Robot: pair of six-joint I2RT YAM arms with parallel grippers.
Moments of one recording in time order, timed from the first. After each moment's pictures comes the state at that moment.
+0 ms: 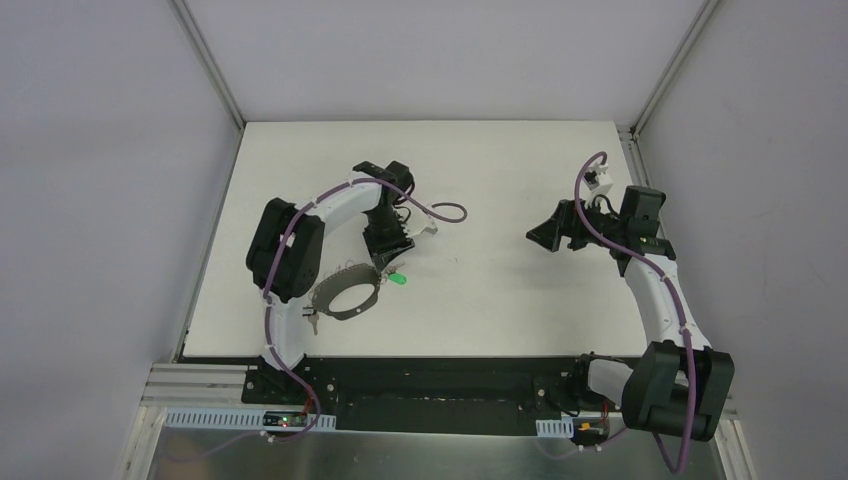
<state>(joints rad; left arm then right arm) -0.51 1.98 1.51 -1.12 0.23 0.68 -0.14 1.16 0.81 -0.36 -0.88 -0.03</state>
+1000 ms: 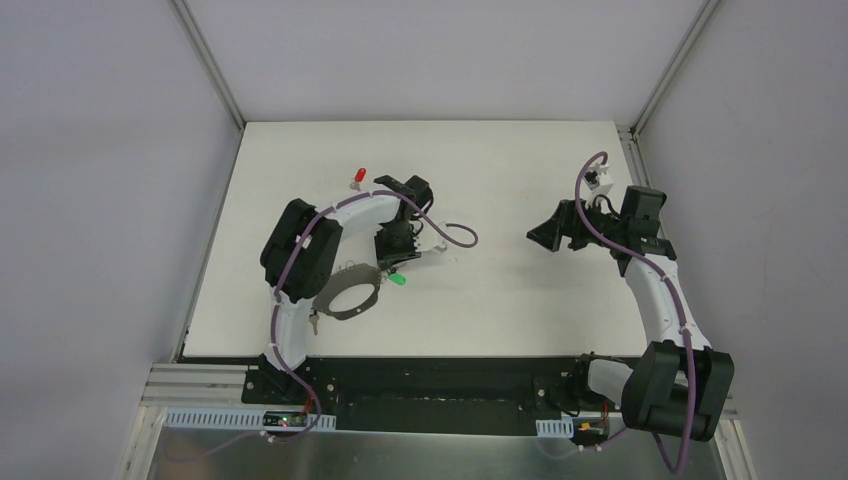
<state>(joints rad) -0.61 2.04 1.49 -1.04 0.05 0.79 -0.14 1.16 0.81 -0.36 -0.88 -0.03</state>
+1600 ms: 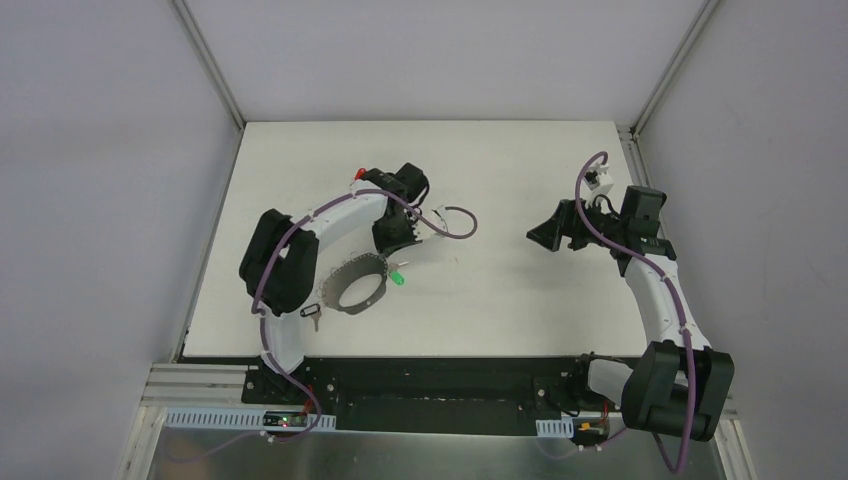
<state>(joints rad) -0.62 1.92 1.47 -1.01 0.05 0.73 -0.14 1.16 0.81 -0.36 -0.88 -0.02</state>
